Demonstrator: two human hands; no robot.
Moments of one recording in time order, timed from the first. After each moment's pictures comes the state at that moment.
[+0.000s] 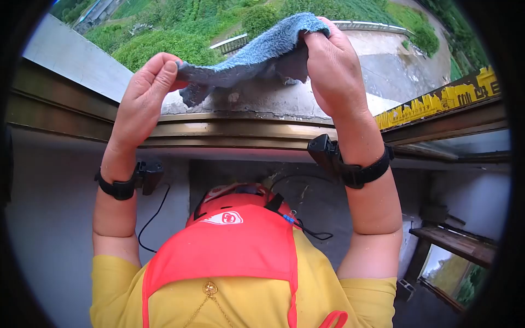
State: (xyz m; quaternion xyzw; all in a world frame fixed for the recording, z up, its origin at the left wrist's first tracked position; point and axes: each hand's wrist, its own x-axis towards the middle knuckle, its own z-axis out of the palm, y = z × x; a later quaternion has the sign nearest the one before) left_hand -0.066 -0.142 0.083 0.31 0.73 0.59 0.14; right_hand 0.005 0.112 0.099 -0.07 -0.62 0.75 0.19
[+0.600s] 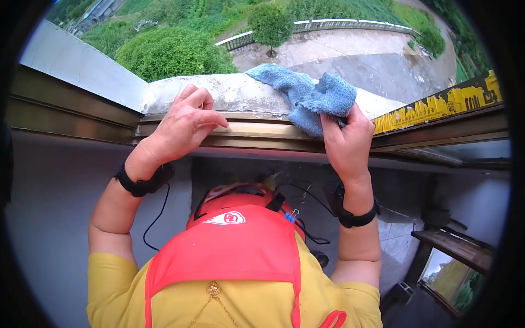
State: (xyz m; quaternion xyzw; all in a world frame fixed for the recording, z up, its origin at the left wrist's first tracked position) left_hand -0.047 -0.127 0.030 0.53 0.82 0.23 -0.01; right_hand 0.085 0.147 0.029 -0.10 -0.84 0.47 0.26
